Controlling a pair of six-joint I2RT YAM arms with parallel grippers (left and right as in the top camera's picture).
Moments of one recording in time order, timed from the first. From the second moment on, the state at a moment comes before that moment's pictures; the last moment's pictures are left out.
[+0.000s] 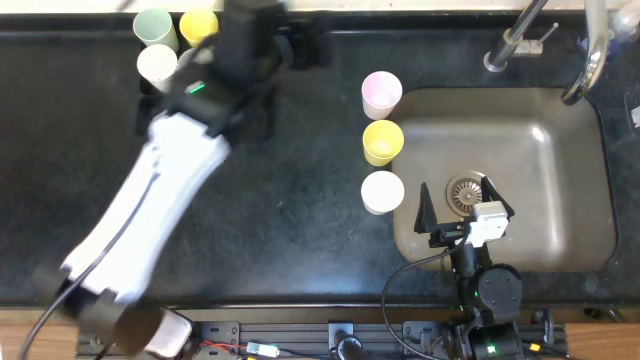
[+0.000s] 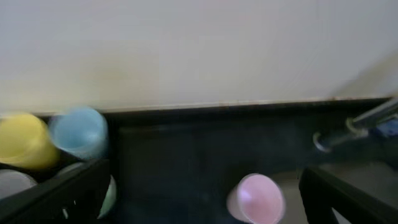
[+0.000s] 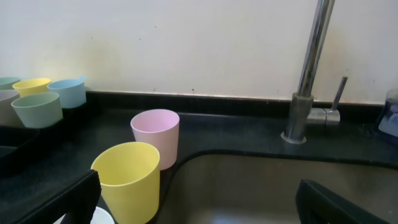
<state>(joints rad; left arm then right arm) -0.50 1.69 1.73 -0.55 -0.14 -0.35 0.19 0.02 0.02 -0.01 0.06 0.04</state>
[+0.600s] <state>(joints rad) -0.62 2.27 2.13 -0.84 -0.08 -0.65 0.19 0.02 0.02 -0.01 0.06 0.04</state>
